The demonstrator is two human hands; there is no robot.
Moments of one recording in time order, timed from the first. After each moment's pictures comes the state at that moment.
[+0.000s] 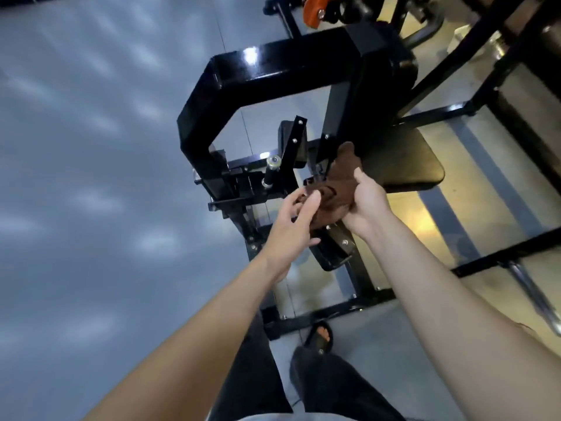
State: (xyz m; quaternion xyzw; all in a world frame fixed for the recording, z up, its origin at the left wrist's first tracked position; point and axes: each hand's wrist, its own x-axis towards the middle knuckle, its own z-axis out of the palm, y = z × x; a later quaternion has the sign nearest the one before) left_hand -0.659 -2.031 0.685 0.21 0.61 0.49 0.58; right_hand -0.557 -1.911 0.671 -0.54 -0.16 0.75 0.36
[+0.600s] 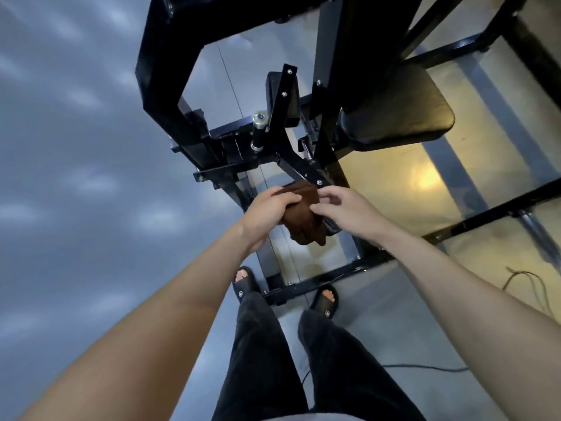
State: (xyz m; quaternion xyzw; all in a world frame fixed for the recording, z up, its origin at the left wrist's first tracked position) left_hand -0.690 -2.030 0.614 0.20 0.68 0.36 0.61; right_hand -0.509 -1.963 0.613 -0.49 -0.62 0.61 0.06
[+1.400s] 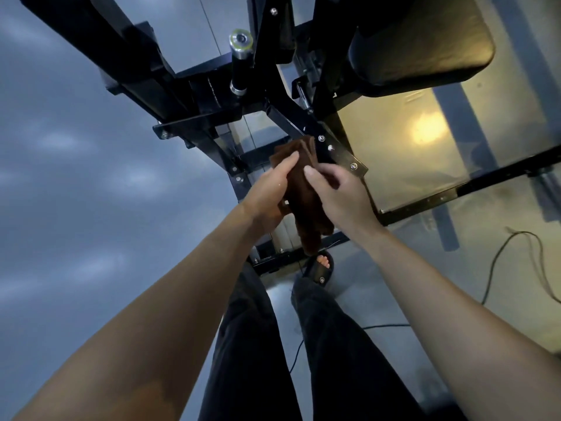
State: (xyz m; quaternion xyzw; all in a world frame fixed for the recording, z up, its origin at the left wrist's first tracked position) left_hand -0.682 -2.018 0.508 0.05 0.60 0.39 0.70; right_hand -0.535 -1.992 0.517 -0.61 -0.54 0.56 0.16
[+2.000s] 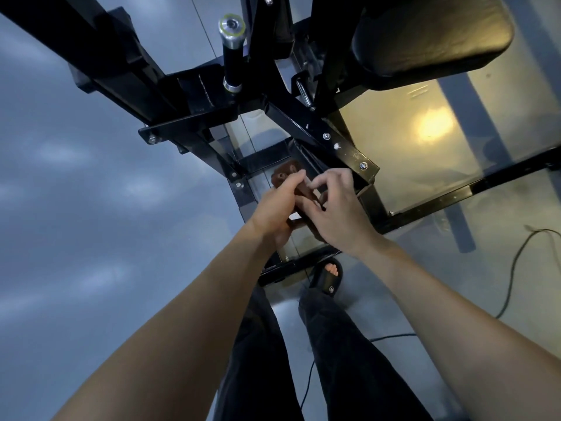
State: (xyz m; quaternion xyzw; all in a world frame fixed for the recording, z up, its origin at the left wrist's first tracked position) left_hand -0.674 -2.024 0.464 0.02 0.62 0.38 0.68; right_hand -0.536 -2.001 0.450 -0.52 -0.71 0.46 0.13
